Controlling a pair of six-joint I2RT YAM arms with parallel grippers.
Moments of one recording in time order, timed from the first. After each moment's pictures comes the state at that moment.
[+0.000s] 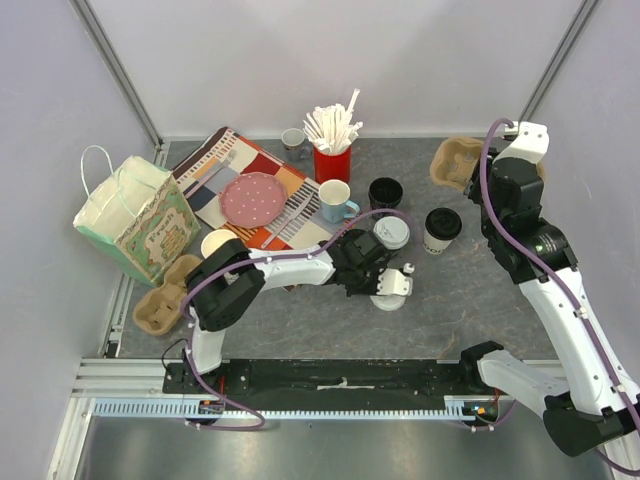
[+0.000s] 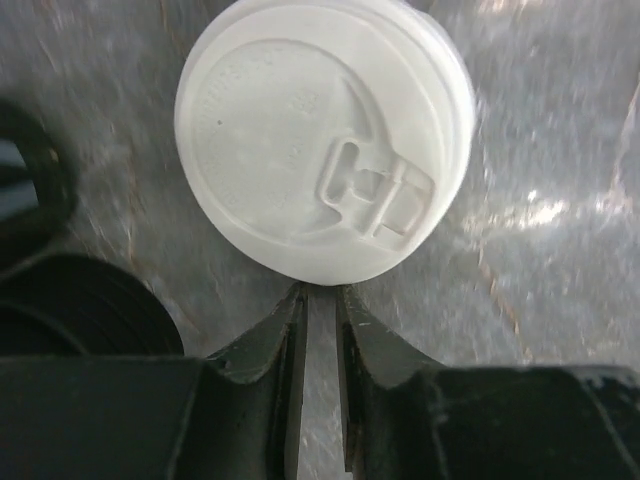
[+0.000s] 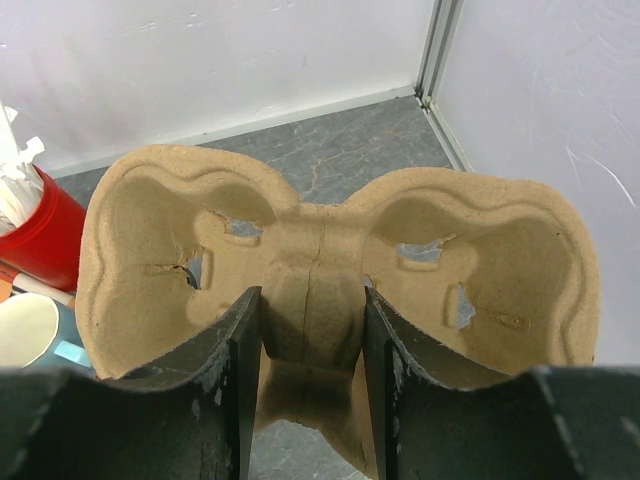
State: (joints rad) left arm -1.01 1.94 1.25 -0.38 0.21 0.73; right arm 0.33 1.00 1.28 -0.54 0.58 0.21
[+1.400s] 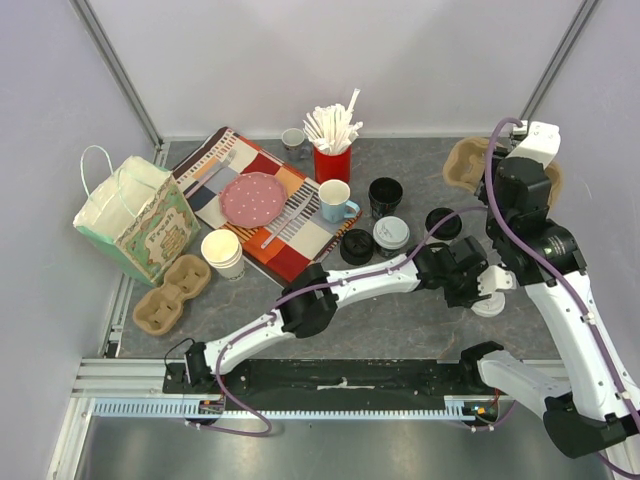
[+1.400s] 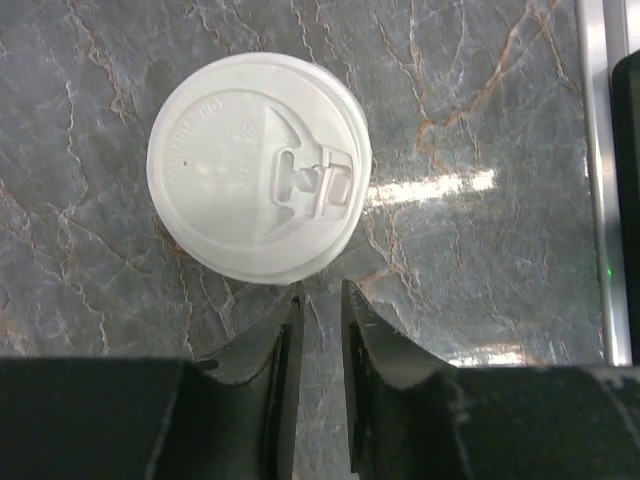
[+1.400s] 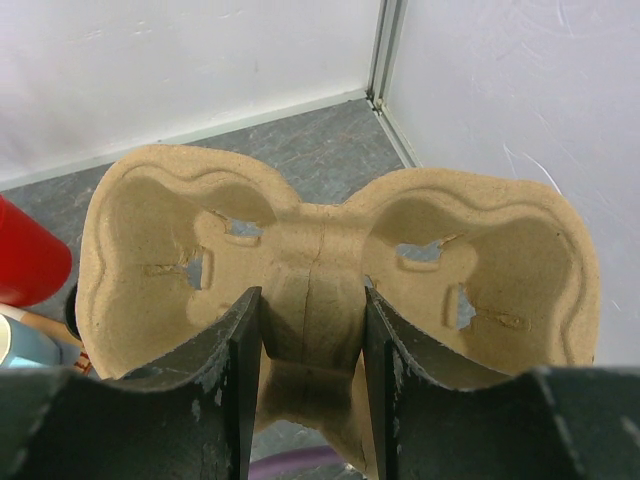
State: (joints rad) left arm -1.23 2.66 2.44 -0.55 0.34 0.32; right arm 0.32 0.99 1.32 -0.62 0.67 0.19
